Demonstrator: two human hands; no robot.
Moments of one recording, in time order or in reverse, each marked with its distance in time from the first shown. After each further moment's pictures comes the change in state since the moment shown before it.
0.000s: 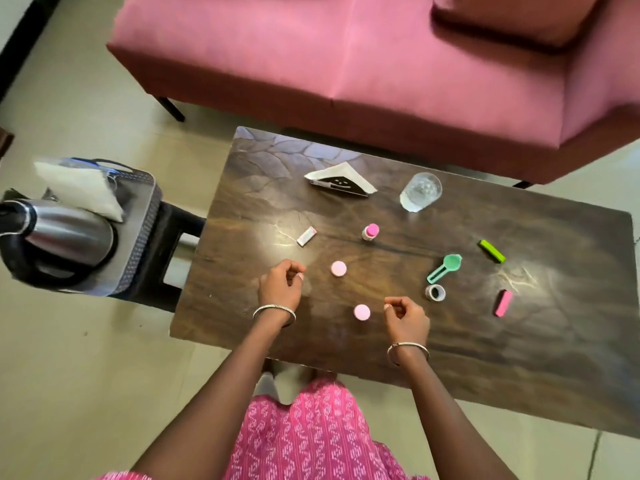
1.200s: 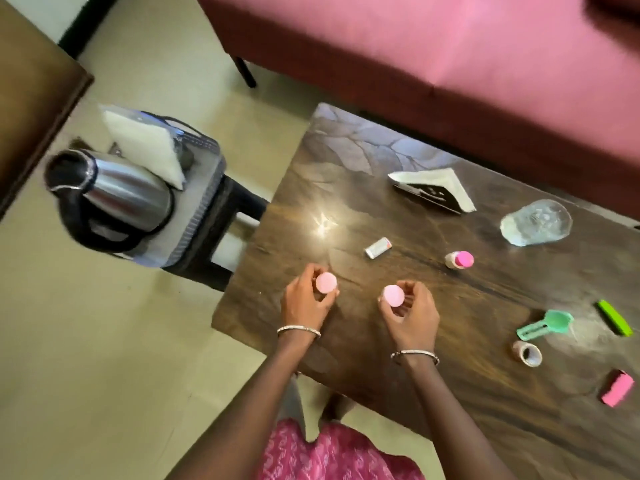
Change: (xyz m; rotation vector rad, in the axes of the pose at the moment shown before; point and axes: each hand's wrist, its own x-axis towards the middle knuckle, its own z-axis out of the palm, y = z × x) left_hand 0.053 -0.090 -0.024 0.022 0.208 0.018; right_hand 0.009 -0.073 0.134 -0.074 -0.153 -0.407
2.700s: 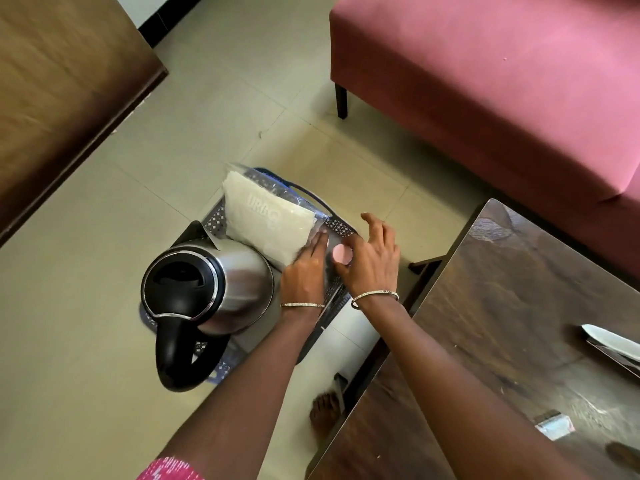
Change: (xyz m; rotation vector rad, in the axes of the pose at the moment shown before) left_hand 0.322 -0.167 -0.144 0.495 0.156 0.017; right_hand 0.159 -0.279 0.355 -0.655 -0.270 -0.516
